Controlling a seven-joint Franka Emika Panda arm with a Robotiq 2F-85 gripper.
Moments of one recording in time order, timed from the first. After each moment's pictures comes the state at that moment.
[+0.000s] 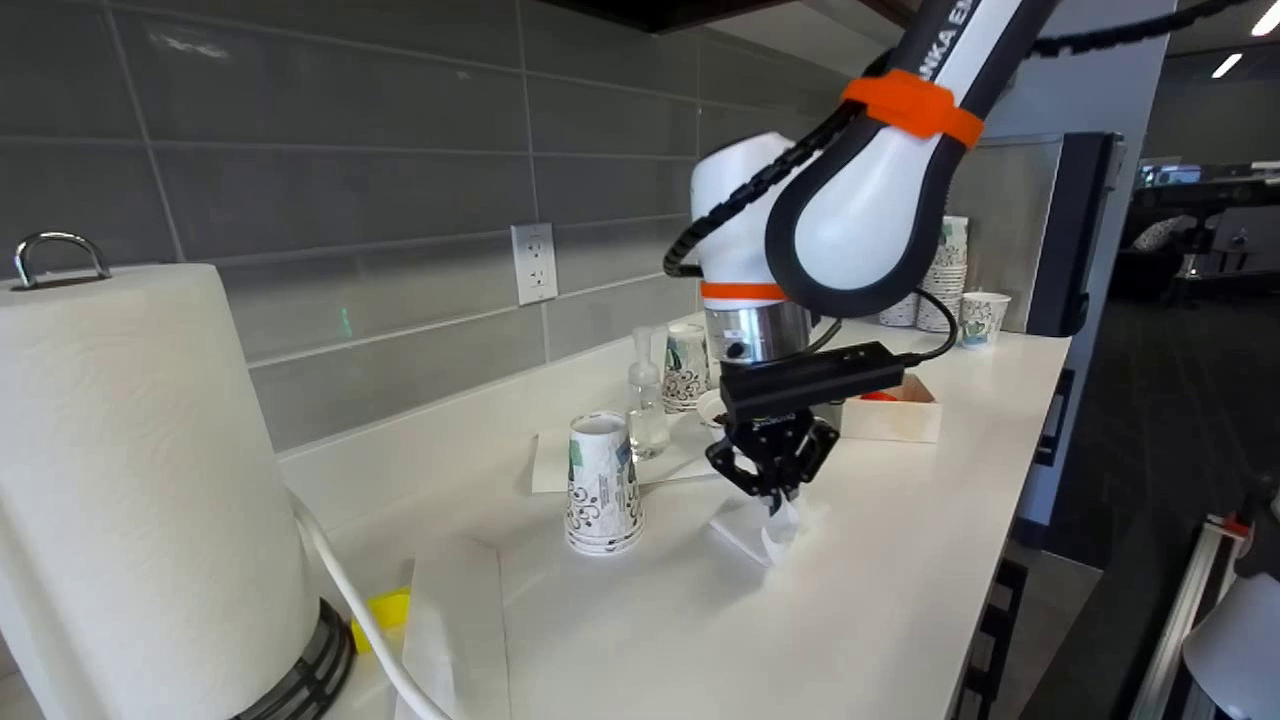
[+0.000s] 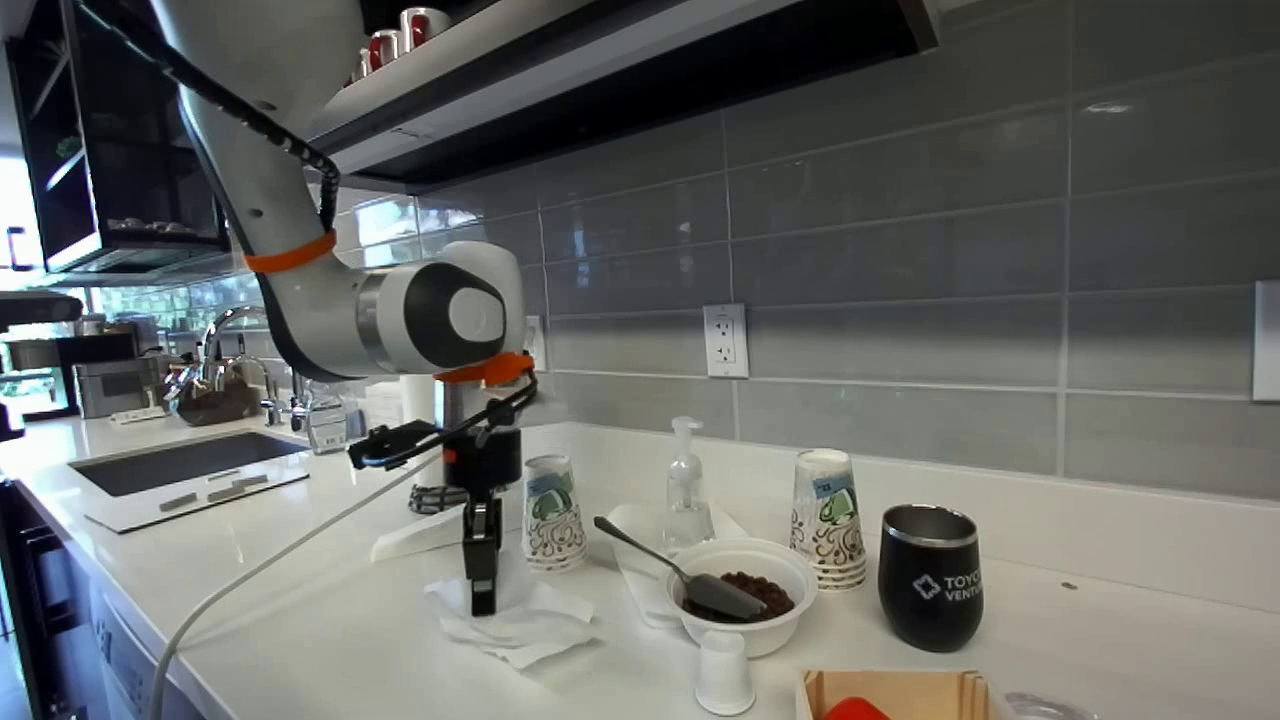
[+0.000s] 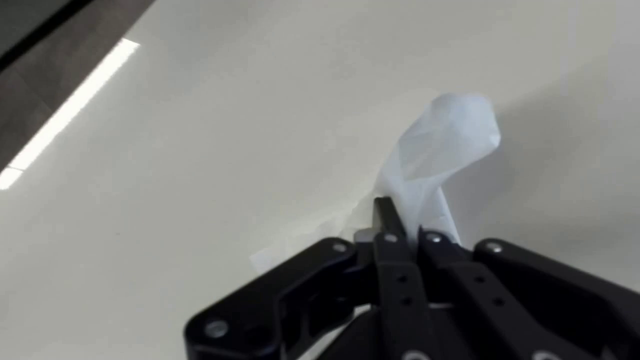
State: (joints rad) arm 0.20 0.03 0.25 -2.64 -0.07 2.54 1.00
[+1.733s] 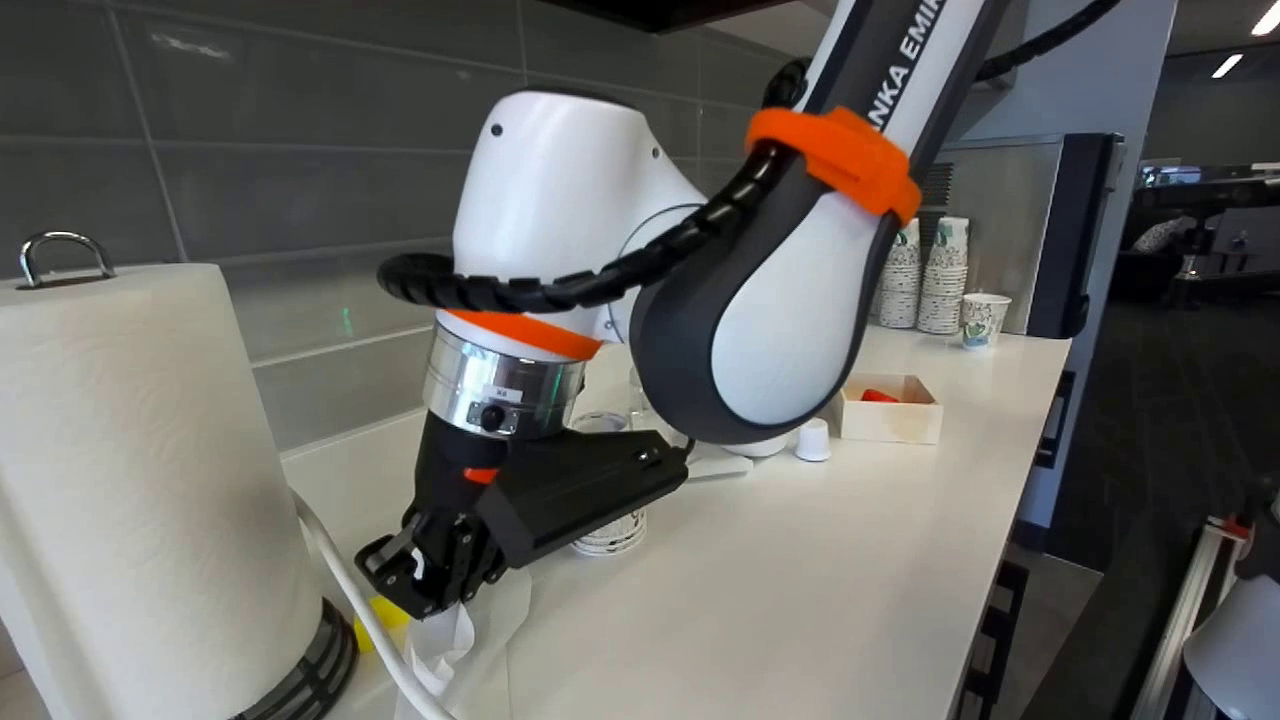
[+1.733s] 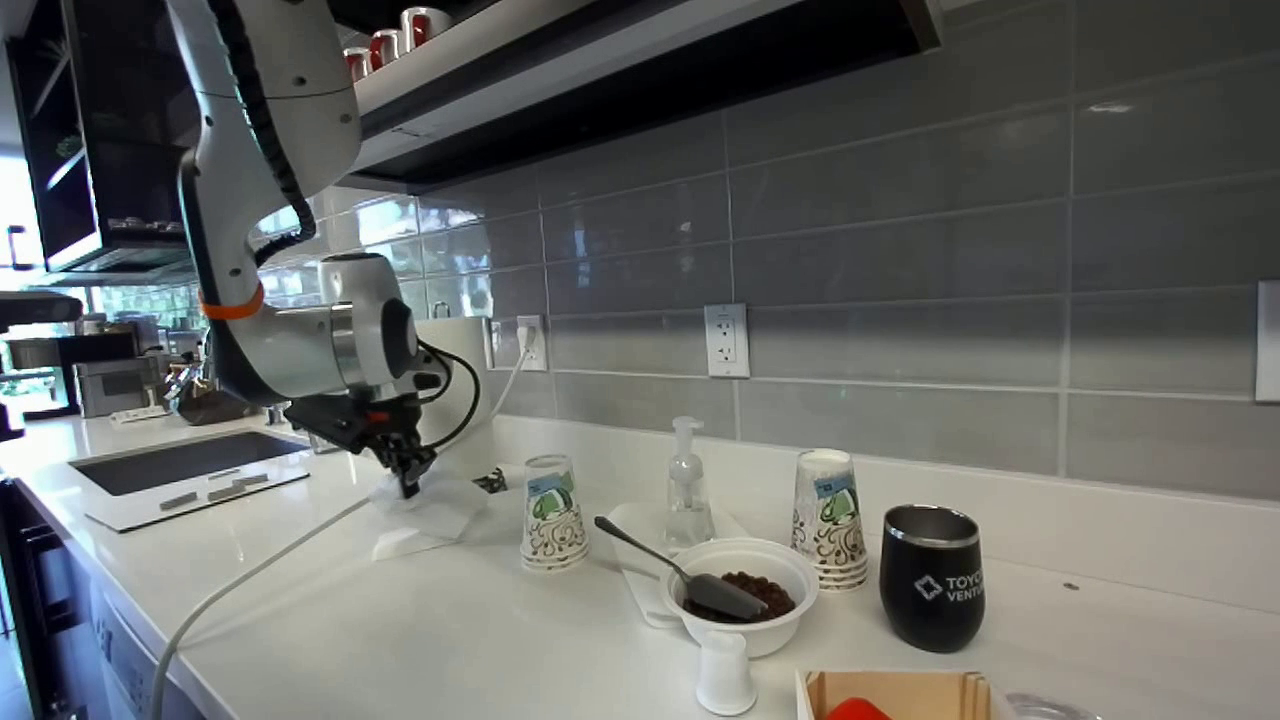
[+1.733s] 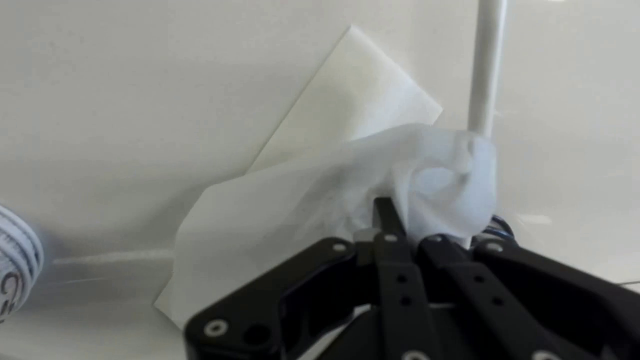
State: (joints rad) arm 0.45 0.36 0.39 -2.27 -0.40 2.95 0.88
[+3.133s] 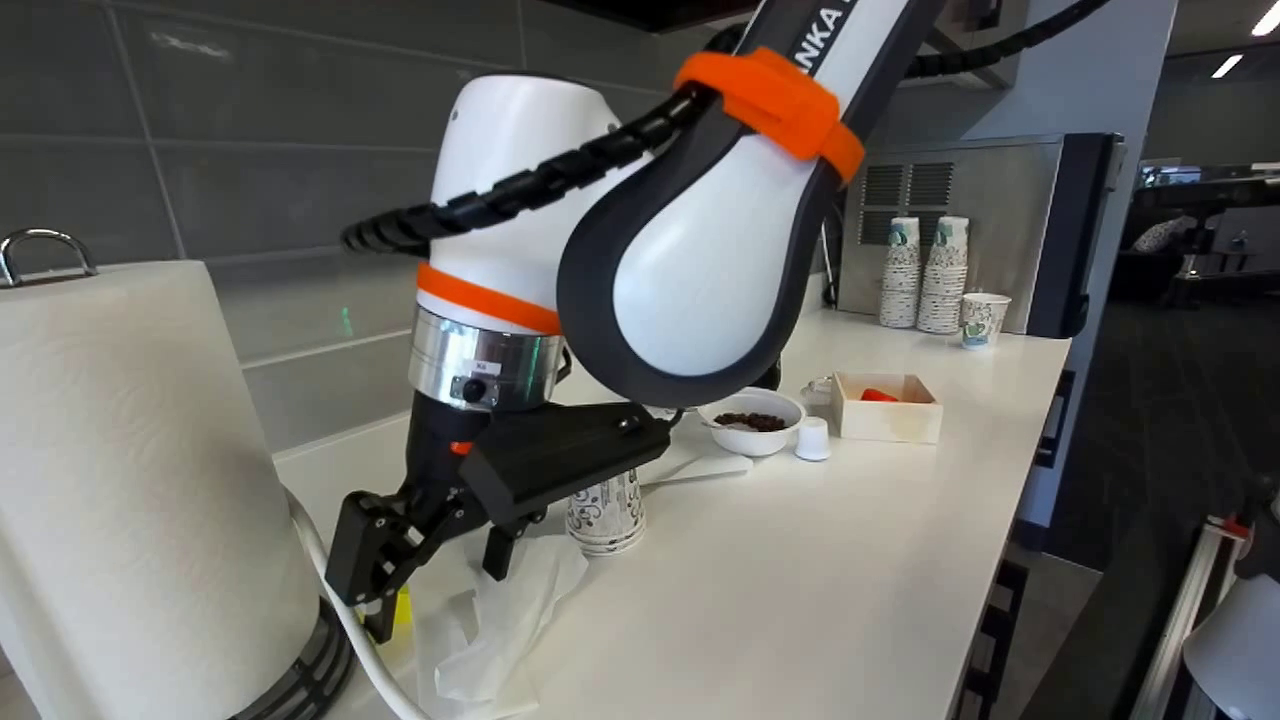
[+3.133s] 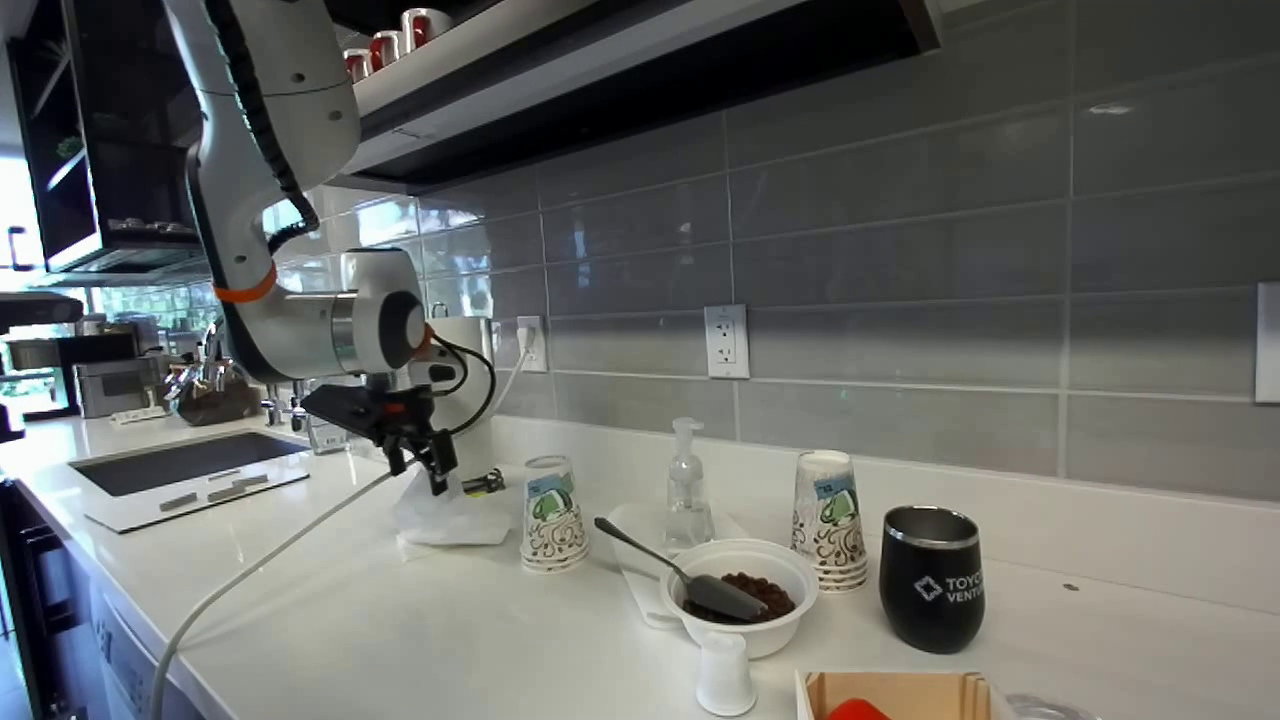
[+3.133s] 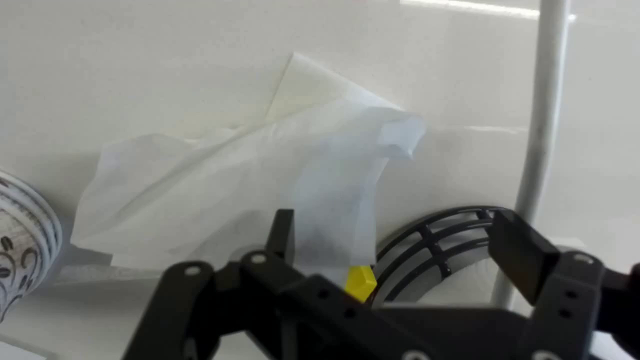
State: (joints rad) arm 0.49 0.35 0.35 -2.22 -0.20 2.85 0.70
